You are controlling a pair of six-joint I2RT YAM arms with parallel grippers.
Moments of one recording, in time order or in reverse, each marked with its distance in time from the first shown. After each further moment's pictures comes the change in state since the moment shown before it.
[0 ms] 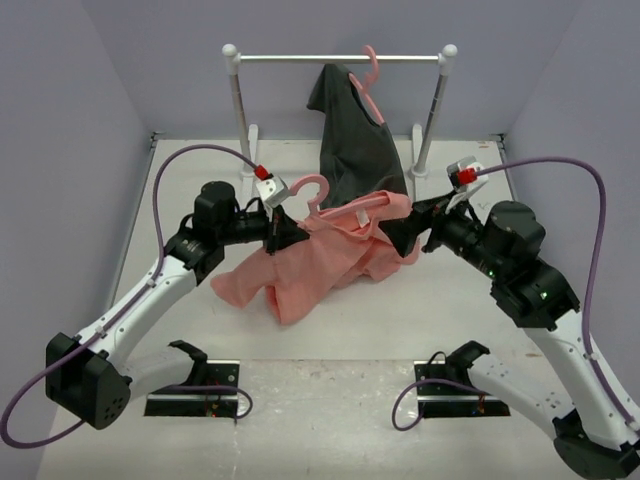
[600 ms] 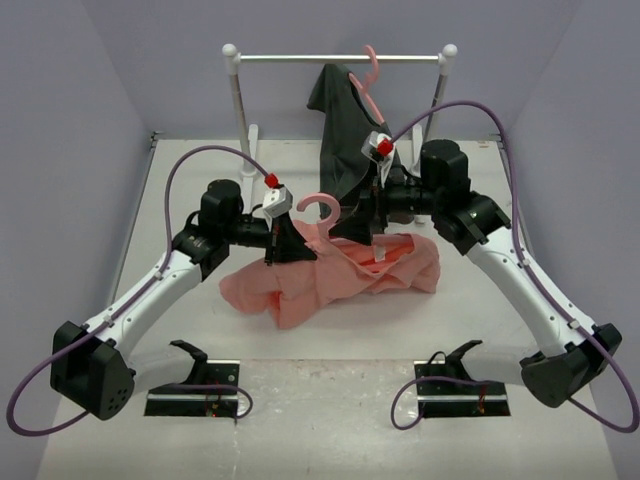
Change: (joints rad) left arm -0.003 0.064 0.000 0.038 0.403 0.013; right arm -0.024 0.438 0.194 0.101 -0.713 -0.203
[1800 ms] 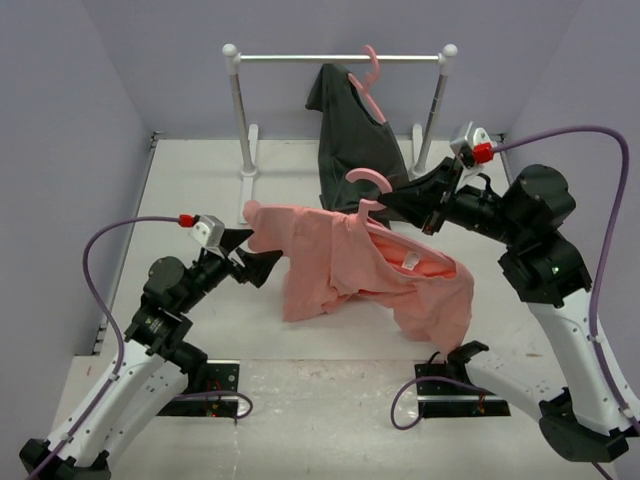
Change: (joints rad) left arm -0.002 -0.687 -0.391 0.106 -0.845 -0.274; right arm -0.078 -0.298 0.049 0.025 0.169 0.116
